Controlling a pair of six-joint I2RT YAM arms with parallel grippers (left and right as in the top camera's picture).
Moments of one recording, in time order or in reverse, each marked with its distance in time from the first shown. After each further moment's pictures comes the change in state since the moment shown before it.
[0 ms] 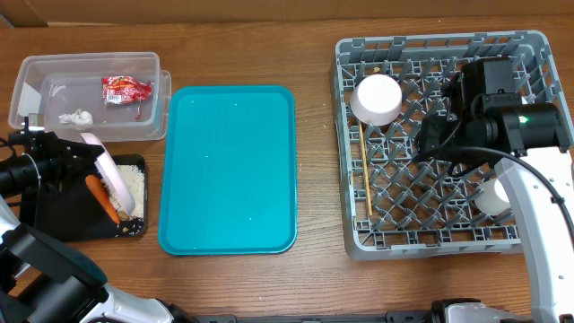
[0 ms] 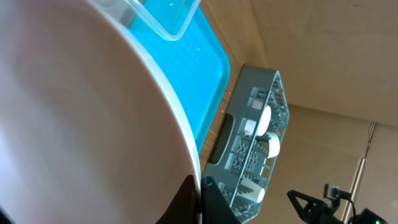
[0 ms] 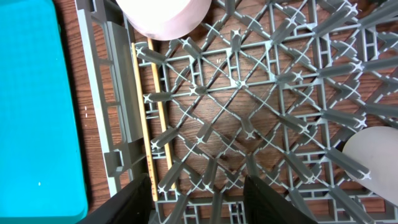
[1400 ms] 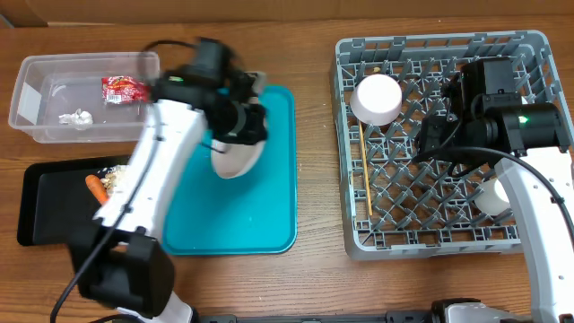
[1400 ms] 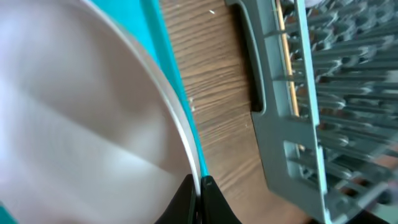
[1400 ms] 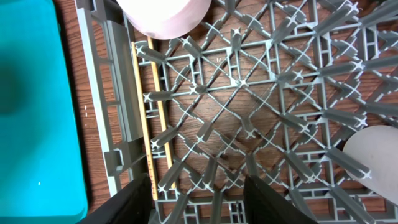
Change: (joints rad) left arm -1.109 -0.047 0.005 0.389 -0.582 -0.303; right arm 0.000 0.000 0.000 -0.002 0.000 0.000
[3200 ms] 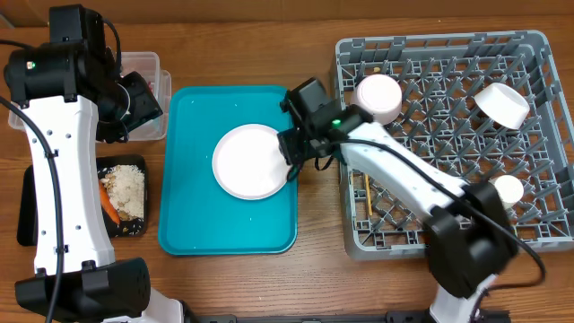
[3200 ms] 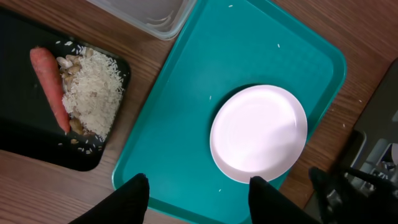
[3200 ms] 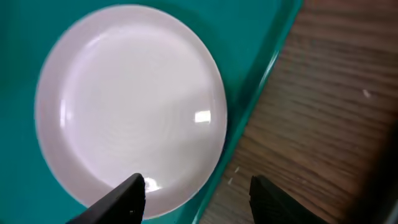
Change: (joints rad) left arm 0.428 -0.048 0.403 -0.472 -0.304 -0.278; right arm 0.539 0.492 -0.002 0.576 -0.045 0.036
